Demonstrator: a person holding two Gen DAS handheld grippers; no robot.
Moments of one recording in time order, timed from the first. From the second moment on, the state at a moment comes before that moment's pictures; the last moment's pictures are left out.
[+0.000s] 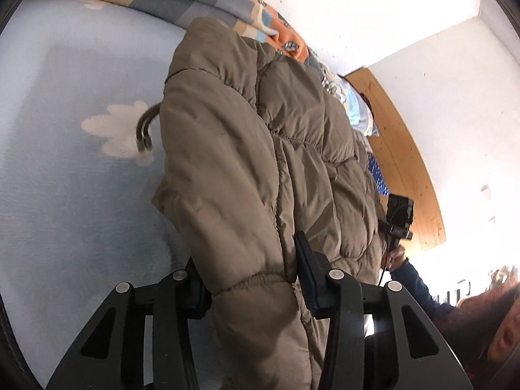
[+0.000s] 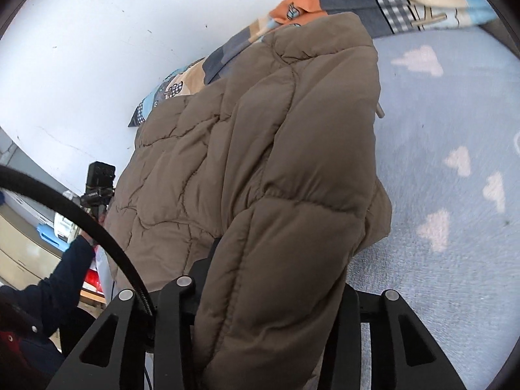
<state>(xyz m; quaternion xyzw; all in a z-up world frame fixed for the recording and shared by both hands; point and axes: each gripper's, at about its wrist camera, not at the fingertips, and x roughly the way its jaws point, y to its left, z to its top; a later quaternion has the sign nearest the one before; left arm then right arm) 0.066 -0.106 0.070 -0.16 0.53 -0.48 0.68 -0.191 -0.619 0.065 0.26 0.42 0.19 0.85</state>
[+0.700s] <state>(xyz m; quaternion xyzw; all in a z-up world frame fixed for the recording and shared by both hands) 0.033 -0.113 0.102 -0.14 0.52 -0.50 0.68 -0.227 -0.629 0.115 0.22 0.40 0.21 0.86</state>
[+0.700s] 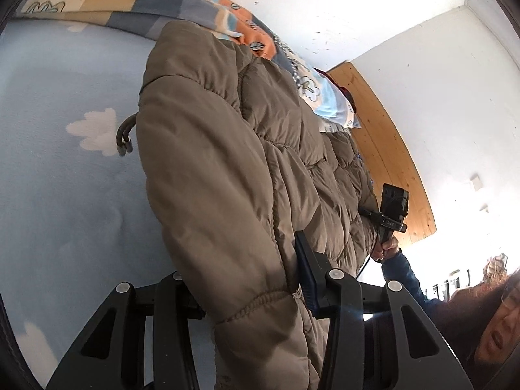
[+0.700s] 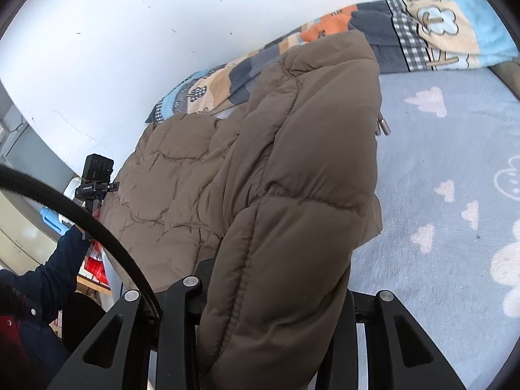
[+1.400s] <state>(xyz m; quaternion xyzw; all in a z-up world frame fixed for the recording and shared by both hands) 0.008 -0.130 0.059 -0.17 0.56 -0.48 0.65 -0.269 -0.631 0.112 0.22 0.41 0.19 0.86</state>
